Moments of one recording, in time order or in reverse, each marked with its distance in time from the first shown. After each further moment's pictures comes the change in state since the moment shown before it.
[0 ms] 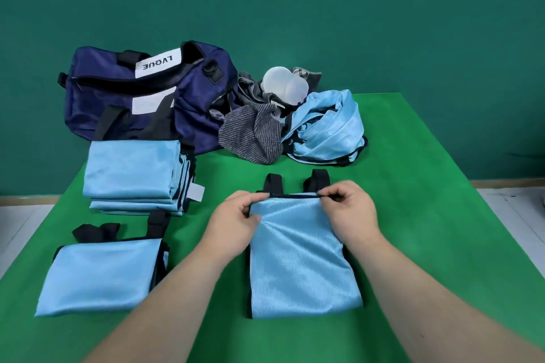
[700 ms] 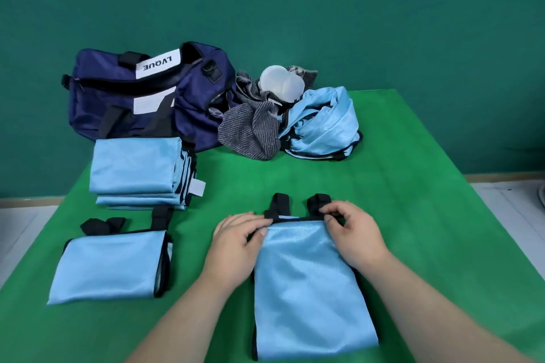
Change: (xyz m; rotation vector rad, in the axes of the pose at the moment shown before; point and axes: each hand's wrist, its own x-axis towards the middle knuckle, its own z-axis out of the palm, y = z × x) left_hand -0.046 -0.028 0.015 0.281 0.032 0.130; right_hand -0.045 0.016 -0.024 -0.193 -0.165 -0.052
